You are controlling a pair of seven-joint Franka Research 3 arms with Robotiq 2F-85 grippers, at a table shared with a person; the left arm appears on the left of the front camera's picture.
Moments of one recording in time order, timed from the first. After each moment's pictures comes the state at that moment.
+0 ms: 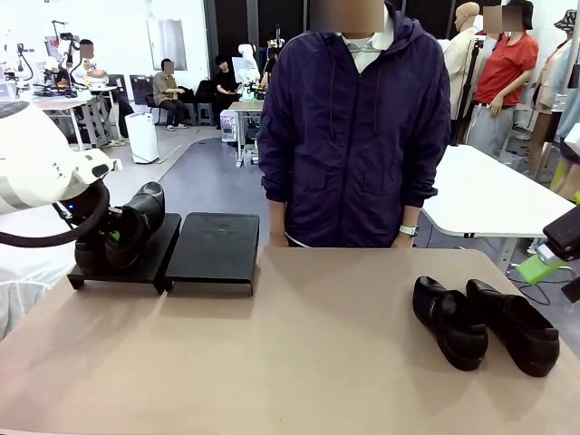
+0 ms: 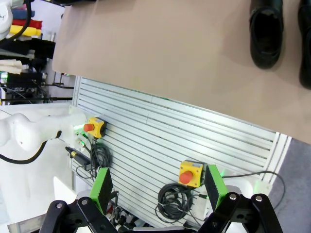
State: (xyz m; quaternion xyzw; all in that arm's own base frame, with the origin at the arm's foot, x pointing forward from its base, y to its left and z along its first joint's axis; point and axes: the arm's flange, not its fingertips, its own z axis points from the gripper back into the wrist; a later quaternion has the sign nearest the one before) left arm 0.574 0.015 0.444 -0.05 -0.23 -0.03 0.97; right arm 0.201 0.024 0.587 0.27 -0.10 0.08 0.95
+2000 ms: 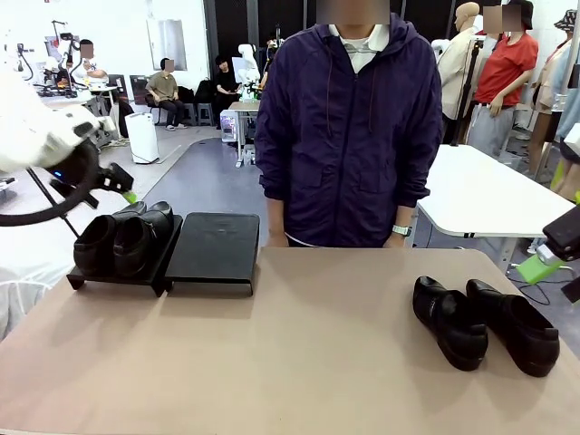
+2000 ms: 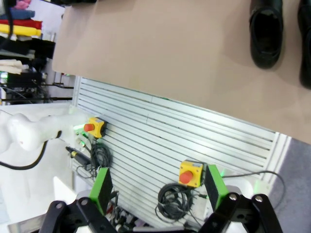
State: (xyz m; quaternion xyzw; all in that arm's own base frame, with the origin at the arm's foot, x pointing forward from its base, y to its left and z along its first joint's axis) left arm 0.511 -0.007 0.541 -0.11 -0.27 -0.06 0.95; right arm 0.202 0.025 0.587 0.27 -0.10 0.08 0.95
